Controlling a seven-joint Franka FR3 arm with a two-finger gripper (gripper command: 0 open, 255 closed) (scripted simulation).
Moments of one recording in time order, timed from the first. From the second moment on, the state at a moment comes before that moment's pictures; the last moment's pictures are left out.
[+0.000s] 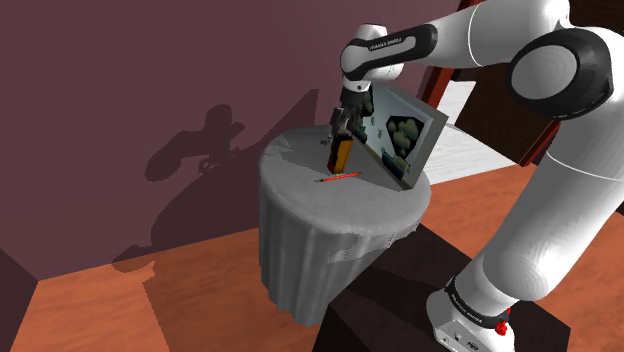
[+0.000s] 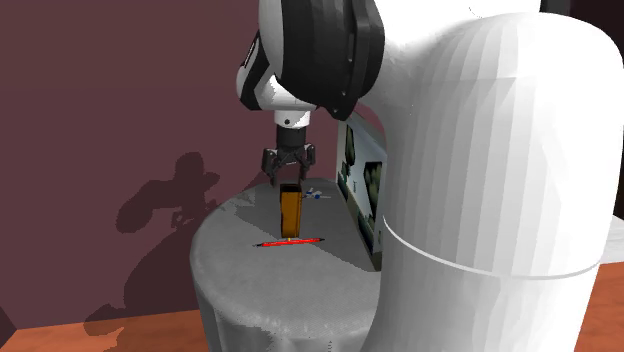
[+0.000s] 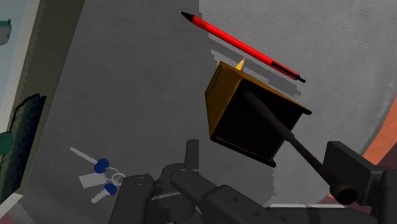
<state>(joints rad) -0.06 0.15 -0.15 -1.88 0.12 2.04 -0.38</state>
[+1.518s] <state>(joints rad) -0.07 0.13 -0.15 -1.84 0.12 1.97 -0.38</state>
